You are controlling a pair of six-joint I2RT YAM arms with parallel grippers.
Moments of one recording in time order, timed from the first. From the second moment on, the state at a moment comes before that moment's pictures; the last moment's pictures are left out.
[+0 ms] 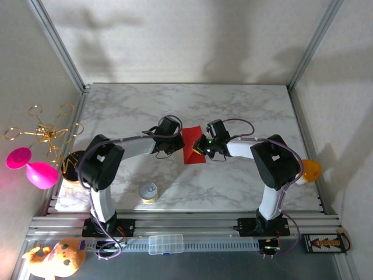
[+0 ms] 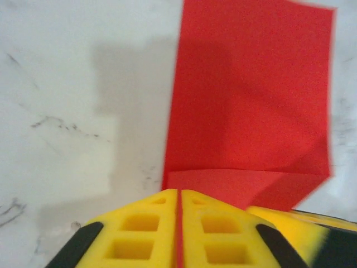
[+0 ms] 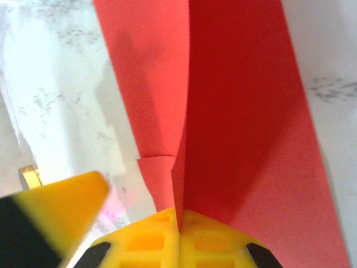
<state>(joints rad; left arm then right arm) -0.56 1.84 1.10 -0.16 0.14 -0.97 0.53 1.84 0.94 0.04 -0.44 0.98</state>
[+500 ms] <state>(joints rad) -0.44 1.46 0.80 0.28 0.38 -1.10 0.44 1.60 0.93 0.26 -0.69 0.86</state>
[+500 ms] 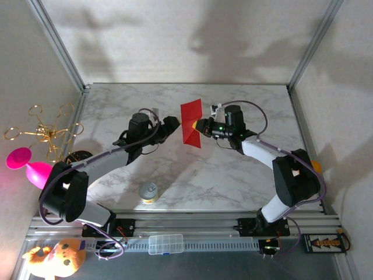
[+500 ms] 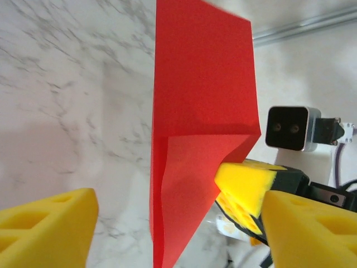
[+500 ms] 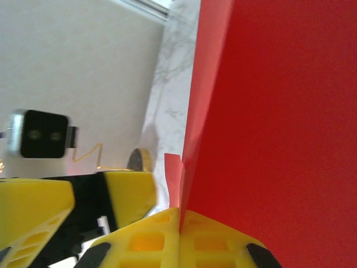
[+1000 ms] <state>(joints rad) -0.49 1.48 0.74 0.57 0.50 -1.21 0.44 1.60 0.93 0.46 -0.84 1.00</state>
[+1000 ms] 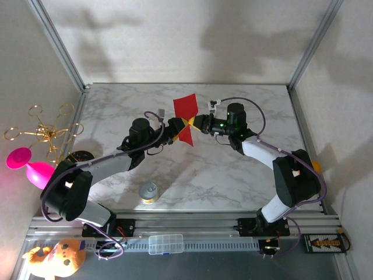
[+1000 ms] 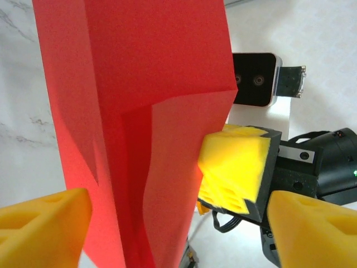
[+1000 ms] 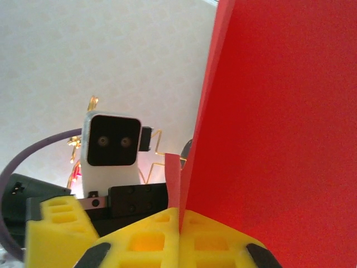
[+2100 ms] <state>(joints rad) -0.52 1.50 0.99 -0.06 0.13 -0.87 0.34 1.44 0.90 0.08 -0.48 0.79</state>
